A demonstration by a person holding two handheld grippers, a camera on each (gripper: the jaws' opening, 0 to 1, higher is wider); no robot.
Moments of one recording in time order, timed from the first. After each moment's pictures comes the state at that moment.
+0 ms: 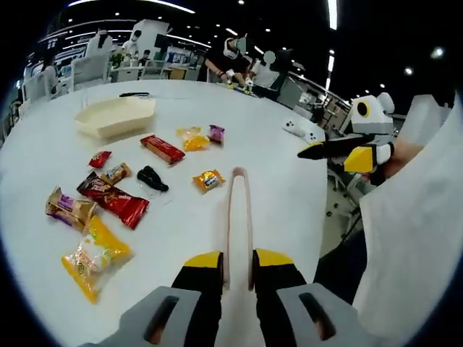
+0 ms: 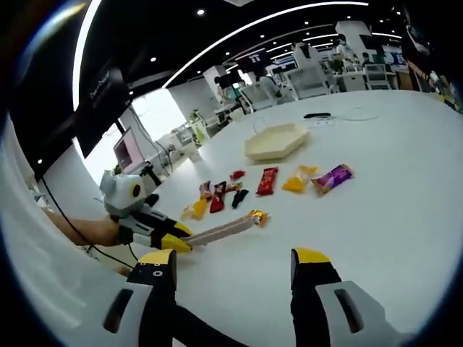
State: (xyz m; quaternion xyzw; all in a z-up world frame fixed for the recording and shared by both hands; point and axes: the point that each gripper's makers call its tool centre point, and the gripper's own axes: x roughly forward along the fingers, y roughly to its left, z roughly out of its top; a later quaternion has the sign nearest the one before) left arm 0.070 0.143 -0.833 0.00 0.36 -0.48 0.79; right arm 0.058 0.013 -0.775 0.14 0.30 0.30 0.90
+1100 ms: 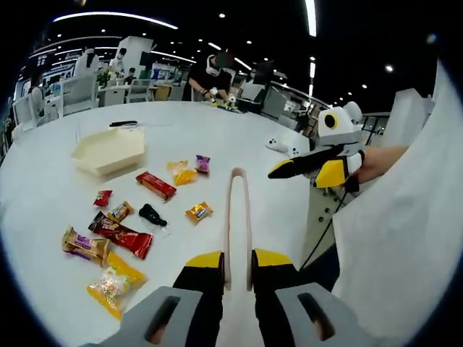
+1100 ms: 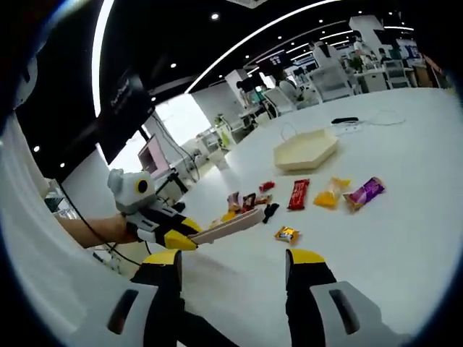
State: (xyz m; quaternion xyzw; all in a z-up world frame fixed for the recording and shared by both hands) left arm 0.073 0.148 -0.777 0.00 0.32 -0.53 0.79; right arm 0.067 0.044 -0.748 0.17 0.28 0.37 0.87
